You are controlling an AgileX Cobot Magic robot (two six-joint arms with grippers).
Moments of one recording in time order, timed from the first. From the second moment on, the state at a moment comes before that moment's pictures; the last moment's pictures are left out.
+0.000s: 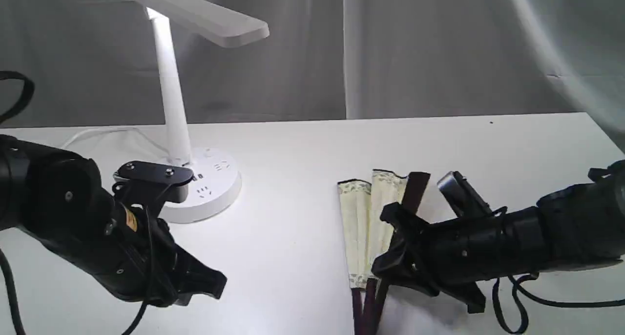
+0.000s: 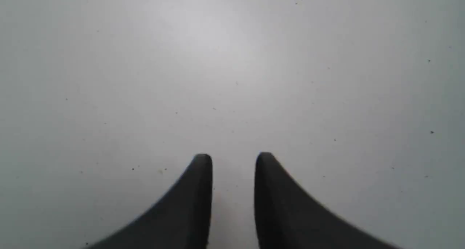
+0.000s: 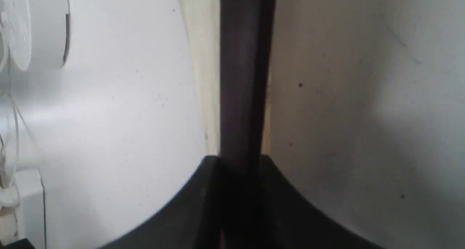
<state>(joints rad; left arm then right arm) -0.45 1.69 -0.91 -0.10 0.56 -0.07 0.20 2.00 -0.87 1.67 0.63 -0.95</state>
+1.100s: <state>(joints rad) -0.45 1.69 -0.91 -0.14 0.52 -0.03 0.02 1.87 -0.87 1.56 1.12 -1.18</state>
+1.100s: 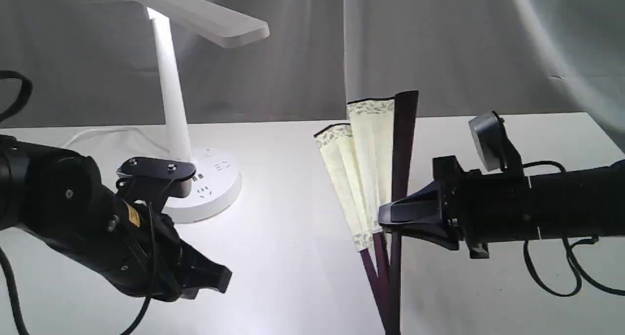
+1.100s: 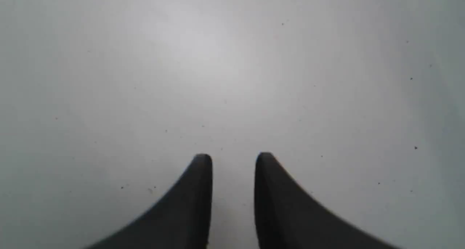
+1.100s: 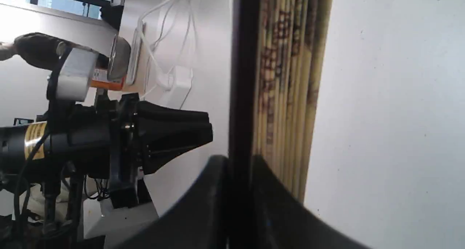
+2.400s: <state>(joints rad) -0.65 1.70 -1.03 -0.17 0.44 0.18 -0.15 1.87 -0.87 1.38 1.20 -1.16</state>
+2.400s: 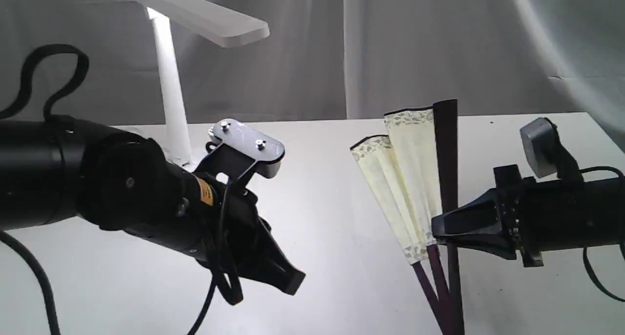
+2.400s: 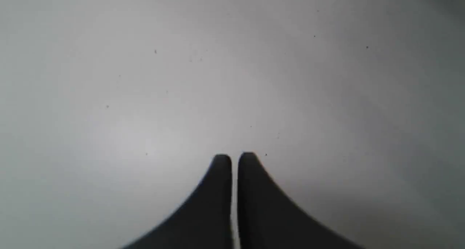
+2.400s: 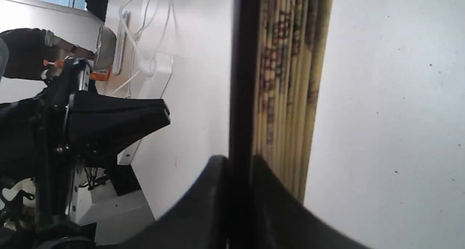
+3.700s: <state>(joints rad) -0.65 1.70 -0.83 -0.28 0.02 0.18 -0.15 1.87 -0.87 1.38 1.20 -1.17</state>
